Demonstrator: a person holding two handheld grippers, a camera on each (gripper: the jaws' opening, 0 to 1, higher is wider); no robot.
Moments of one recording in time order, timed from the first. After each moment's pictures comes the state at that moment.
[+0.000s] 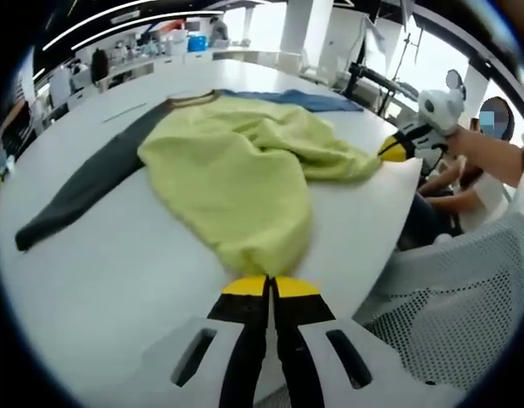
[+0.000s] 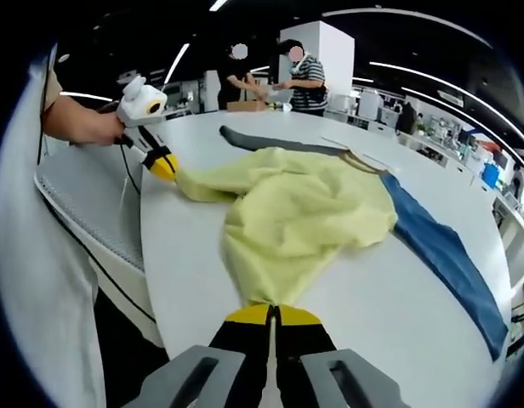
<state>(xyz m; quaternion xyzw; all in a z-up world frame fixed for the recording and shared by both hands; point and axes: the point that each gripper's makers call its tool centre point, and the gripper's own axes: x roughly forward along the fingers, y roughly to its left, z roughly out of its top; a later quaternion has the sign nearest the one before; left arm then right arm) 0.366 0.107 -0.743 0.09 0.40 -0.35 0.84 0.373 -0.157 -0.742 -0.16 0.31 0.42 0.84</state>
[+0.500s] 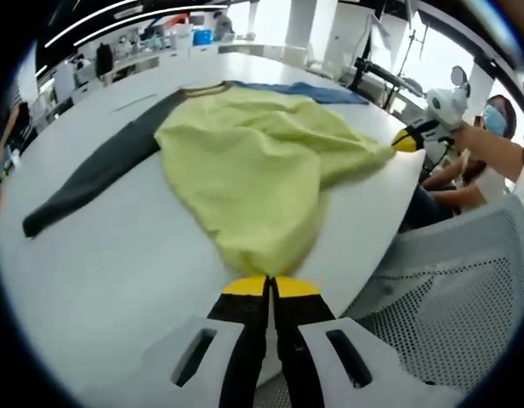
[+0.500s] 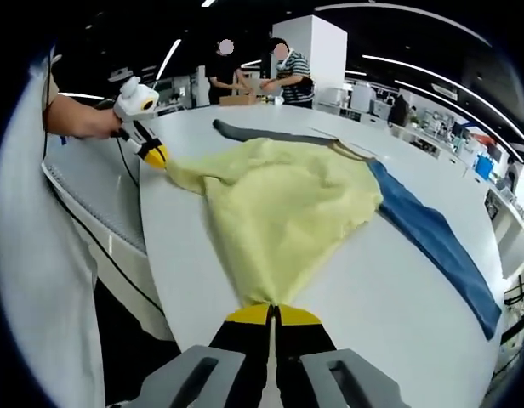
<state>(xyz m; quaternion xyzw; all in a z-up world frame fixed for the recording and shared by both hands) 0.357 0.134 -0.745 0.09 0.42 -0.34 0.84 0.361 -0.186 -0.745 -0.17 0.32 0.40 0.84</state>
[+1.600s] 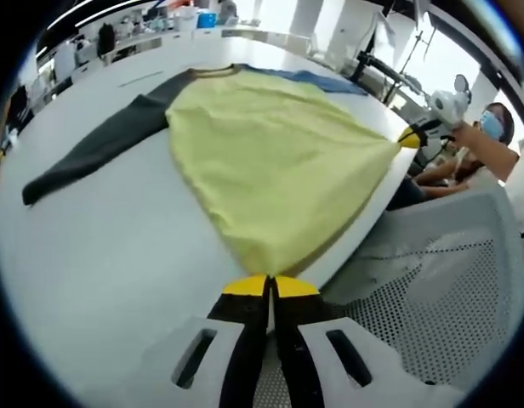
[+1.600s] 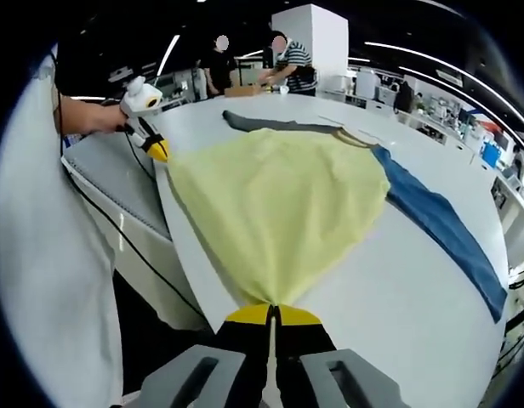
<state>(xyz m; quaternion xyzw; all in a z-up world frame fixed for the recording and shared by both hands) 0.334 0.149 -0.748 0.07 0.46 -0.34 0.82 0.336 -0.198 -0.742 -0.16 0.36 0.42 0.82</state>
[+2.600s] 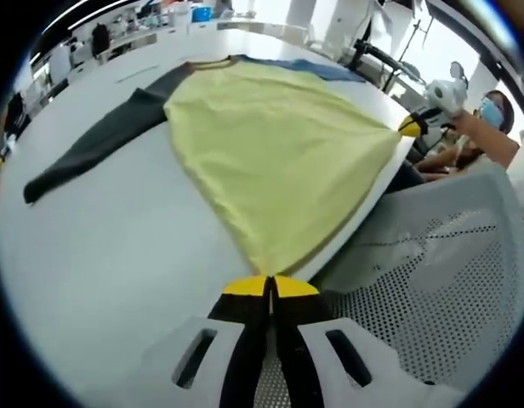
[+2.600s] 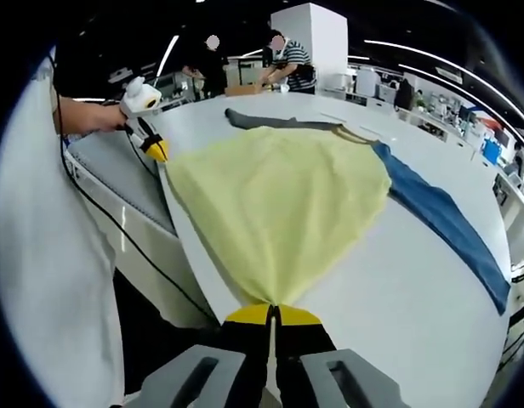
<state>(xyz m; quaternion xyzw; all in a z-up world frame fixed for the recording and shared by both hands) 0.311 0.158 -0.750 0.10 0.48 -0.34 0.80 0.319 -0.191 -0.748 -0.16 0.37 0.42 0.82</state>
